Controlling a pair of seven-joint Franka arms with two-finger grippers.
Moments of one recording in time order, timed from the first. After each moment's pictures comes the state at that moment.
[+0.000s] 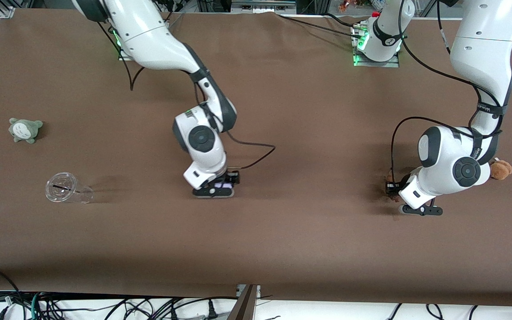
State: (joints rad) left arm 0.05 0.64 -0.10 -1.72 -0.01 2.27 0.02; right arm 0.63 0.83 -0.13 -1.43 0.06 2.34 0.50
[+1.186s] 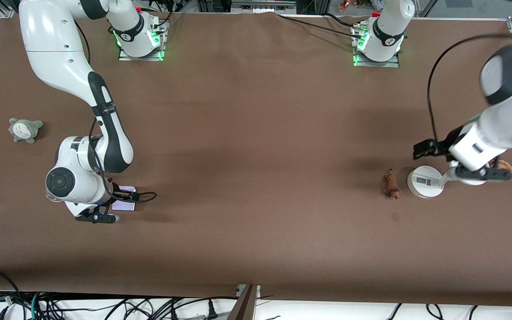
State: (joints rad) left arm 0.05 0.19 -0.10 -1.62 -0.05 1.74 -0.03; right arm 0.23 0.78 -0.18 -1.52 0.11 2.21 0.11
